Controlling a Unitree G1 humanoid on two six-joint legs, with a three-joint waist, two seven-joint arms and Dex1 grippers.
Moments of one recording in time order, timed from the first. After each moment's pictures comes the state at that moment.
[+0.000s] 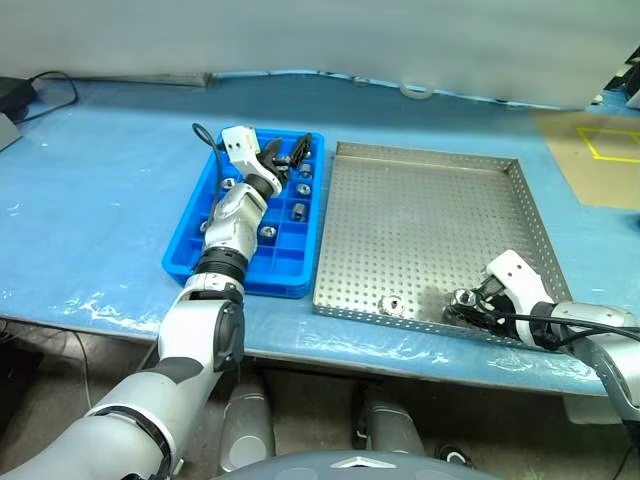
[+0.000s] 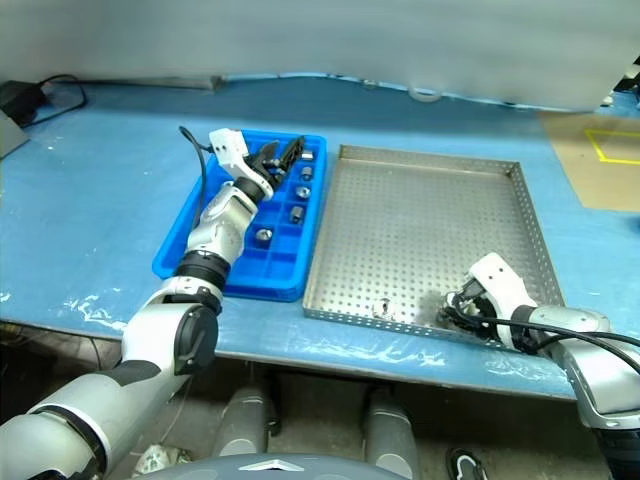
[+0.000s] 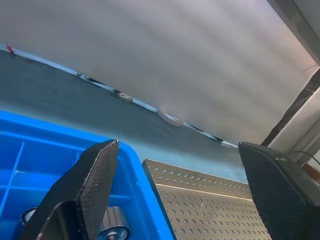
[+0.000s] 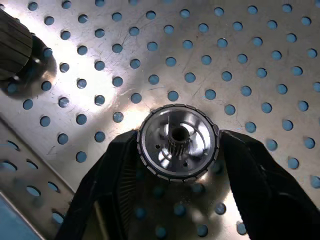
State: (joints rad) left arm -0.98 0.04 0.29 0.91 -0.40 -0.04 -0.50; right arm 0.04 -0.86 -0.14 -0.39 0.35 0.92 0.71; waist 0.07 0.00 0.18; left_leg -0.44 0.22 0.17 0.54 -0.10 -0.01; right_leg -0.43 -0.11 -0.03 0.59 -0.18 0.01
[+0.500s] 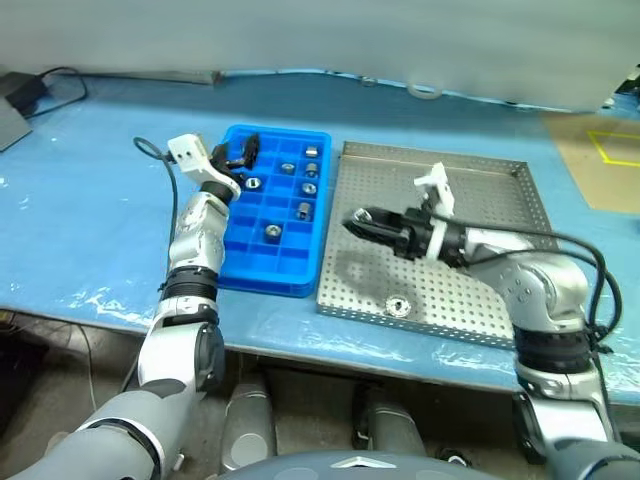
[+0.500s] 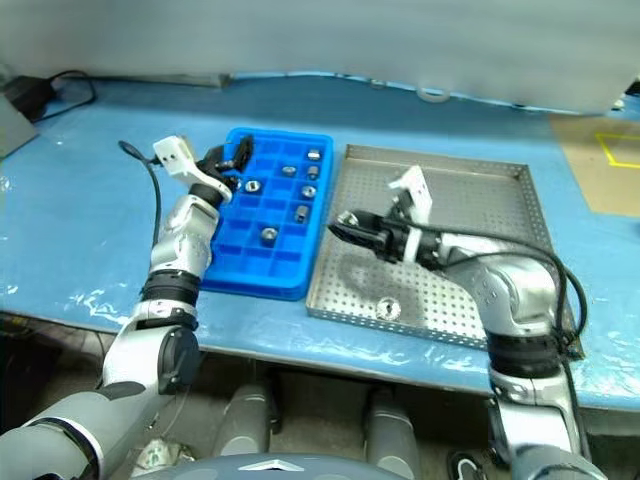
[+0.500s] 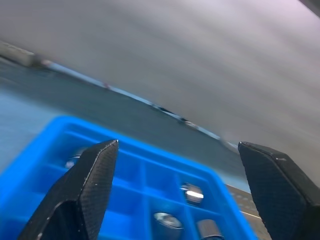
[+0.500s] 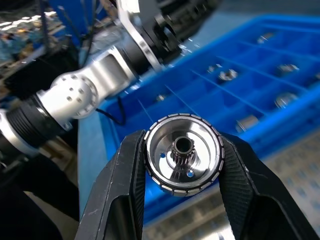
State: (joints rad) left arm -0.80 0.12 0.35 0.64 -0.41 0.00 -0.32; right arm -0.54 -0.43 -0.05 -0.24 0.65 0.94 0.80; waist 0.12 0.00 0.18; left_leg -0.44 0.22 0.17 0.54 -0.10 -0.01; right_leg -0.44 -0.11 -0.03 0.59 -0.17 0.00
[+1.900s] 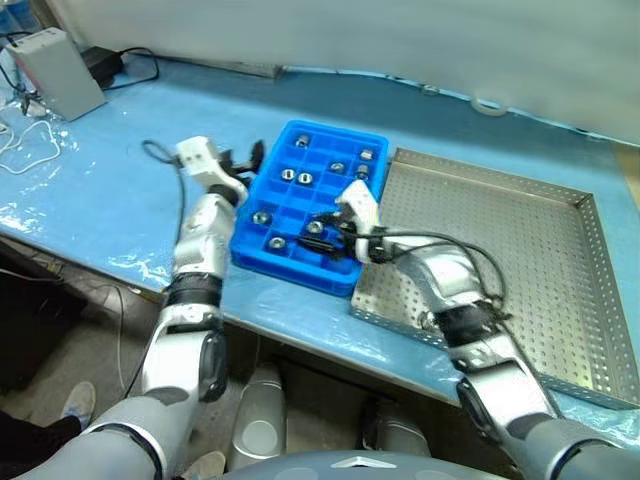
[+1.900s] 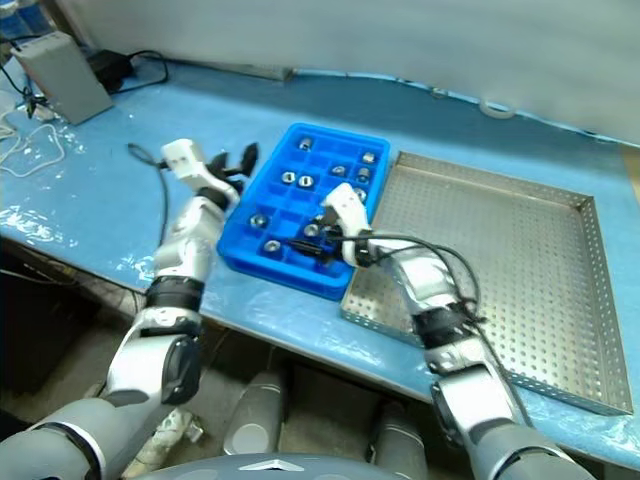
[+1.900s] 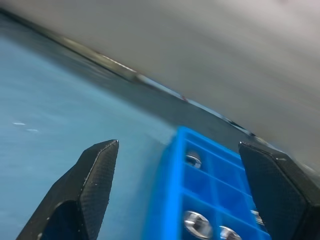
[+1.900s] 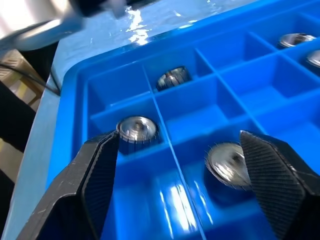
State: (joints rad) left arm -0.86 0.07 0.27 0.68 -0.39 0.05 -0.28; right arm -0.51 -0.35 0.14 -0.04 0.27 0.69 0.76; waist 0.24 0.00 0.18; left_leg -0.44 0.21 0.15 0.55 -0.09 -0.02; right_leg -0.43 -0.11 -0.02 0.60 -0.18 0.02
